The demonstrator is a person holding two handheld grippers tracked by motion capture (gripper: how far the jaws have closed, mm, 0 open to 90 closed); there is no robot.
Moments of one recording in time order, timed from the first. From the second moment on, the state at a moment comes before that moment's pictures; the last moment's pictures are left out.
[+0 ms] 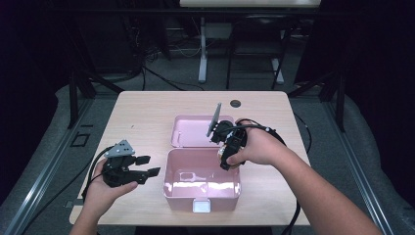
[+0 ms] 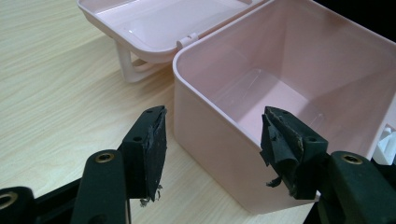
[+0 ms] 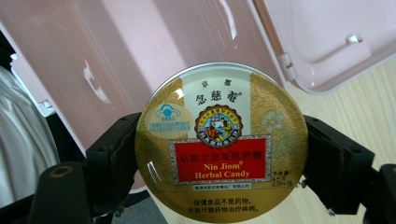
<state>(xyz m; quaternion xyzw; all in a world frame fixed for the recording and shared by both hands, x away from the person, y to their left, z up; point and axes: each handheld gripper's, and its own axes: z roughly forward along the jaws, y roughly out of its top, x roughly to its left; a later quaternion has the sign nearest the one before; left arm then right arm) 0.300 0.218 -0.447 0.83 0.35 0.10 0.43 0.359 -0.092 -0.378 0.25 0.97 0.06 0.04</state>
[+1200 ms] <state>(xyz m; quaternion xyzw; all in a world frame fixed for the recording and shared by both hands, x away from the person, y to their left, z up) 0.301 0.218 -0.447 0.83 0.35 0.11 0.42 0.359 -0.076 -0.405 0.09 0.99 0.03 0.02</state>
